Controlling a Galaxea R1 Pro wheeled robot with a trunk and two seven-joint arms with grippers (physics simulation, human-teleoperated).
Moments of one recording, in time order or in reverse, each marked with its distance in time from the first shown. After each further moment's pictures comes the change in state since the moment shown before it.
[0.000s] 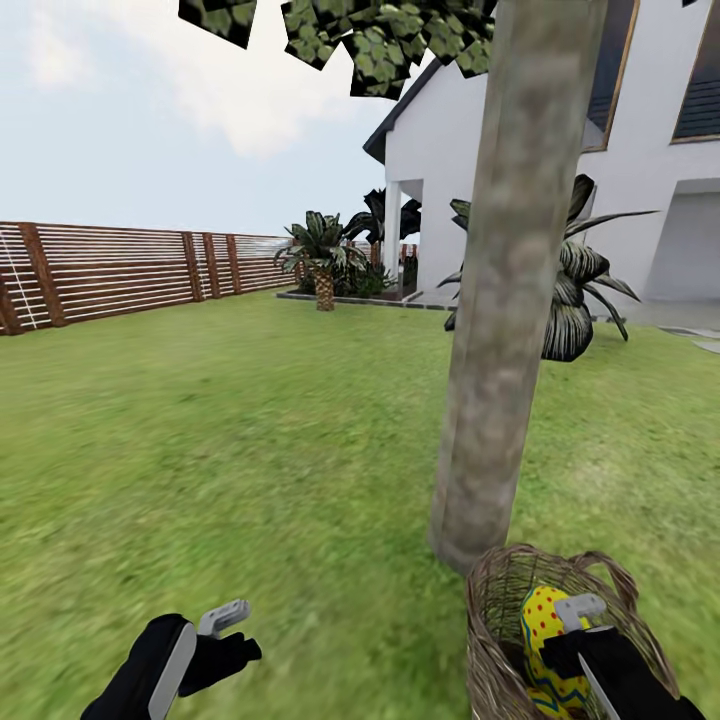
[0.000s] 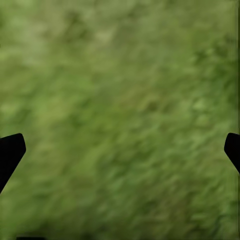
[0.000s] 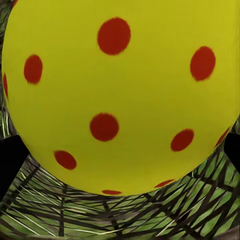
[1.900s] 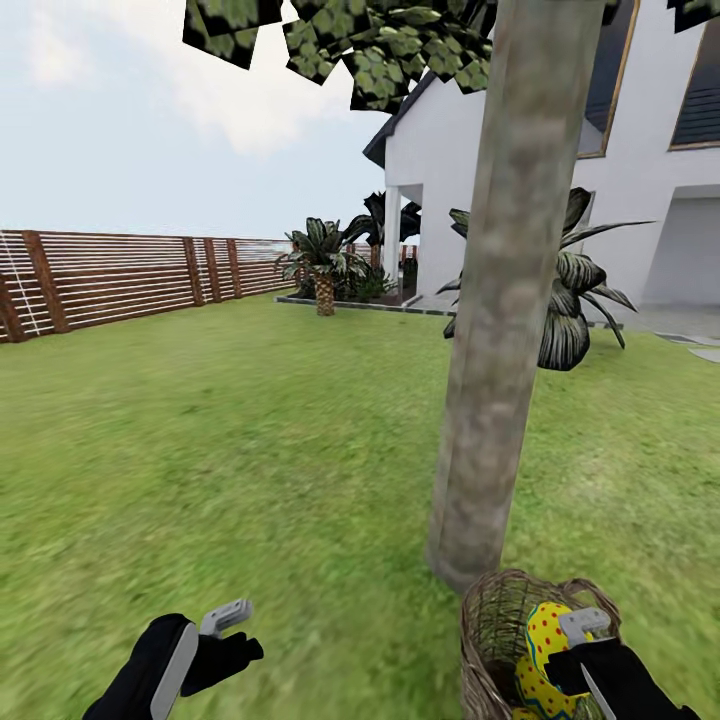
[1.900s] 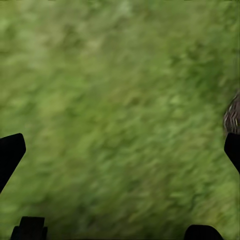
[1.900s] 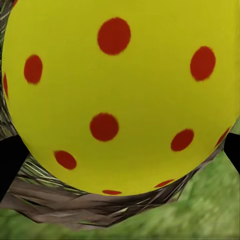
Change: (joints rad) left arm 0.000 -0.006 -0.001 -0.001 -0.001 0.000 -0.001; right arm 0.000 0.001 -0.005 0.061 -0.003 -0.003 -0.001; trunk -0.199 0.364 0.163
